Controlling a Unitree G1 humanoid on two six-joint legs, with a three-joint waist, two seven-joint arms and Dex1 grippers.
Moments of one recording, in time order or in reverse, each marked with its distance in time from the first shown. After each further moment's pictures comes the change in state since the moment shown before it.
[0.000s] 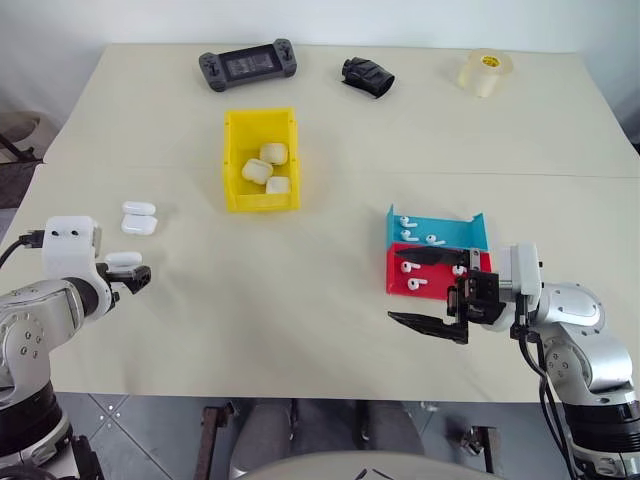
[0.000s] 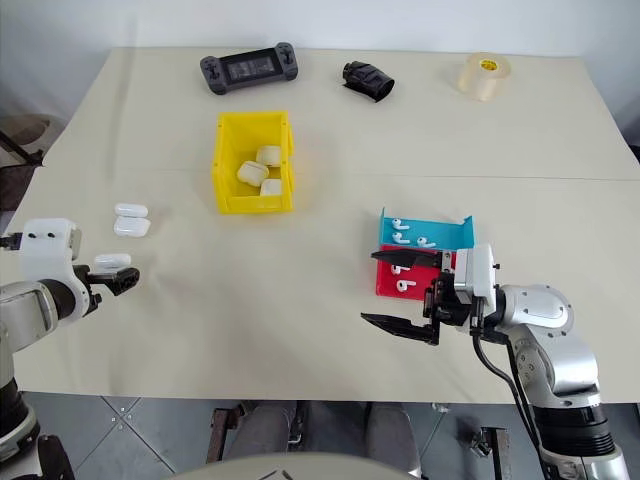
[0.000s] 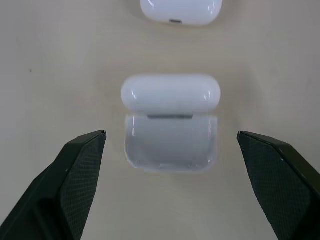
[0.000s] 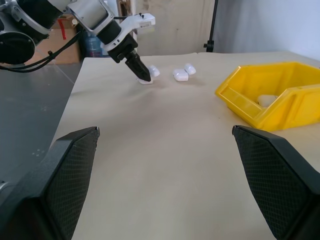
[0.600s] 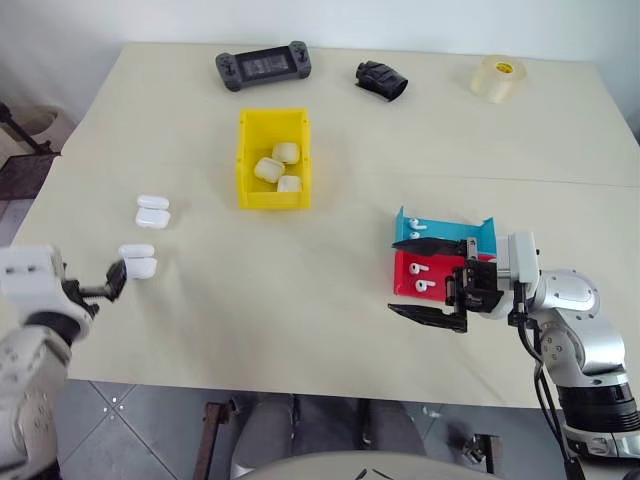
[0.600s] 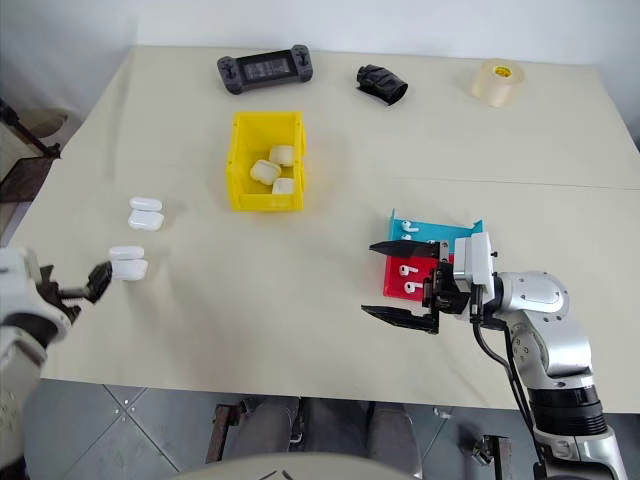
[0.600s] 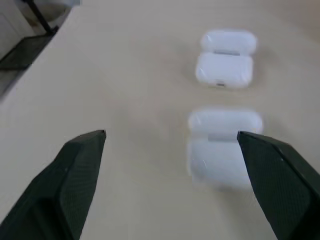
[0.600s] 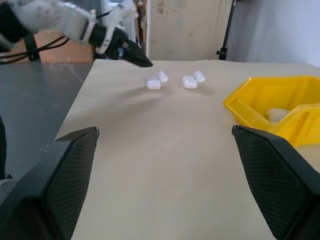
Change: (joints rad) left arm 0.194 -0.101 0.094 -0.030 0.067 -0.485 -0.051; right arm -0.074 0.001 0.005 0.078 -0.012 -0.021 0.053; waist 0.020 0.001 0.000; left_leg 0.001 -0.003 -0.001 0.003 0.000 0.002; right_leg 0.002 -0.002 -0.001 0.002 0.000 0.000
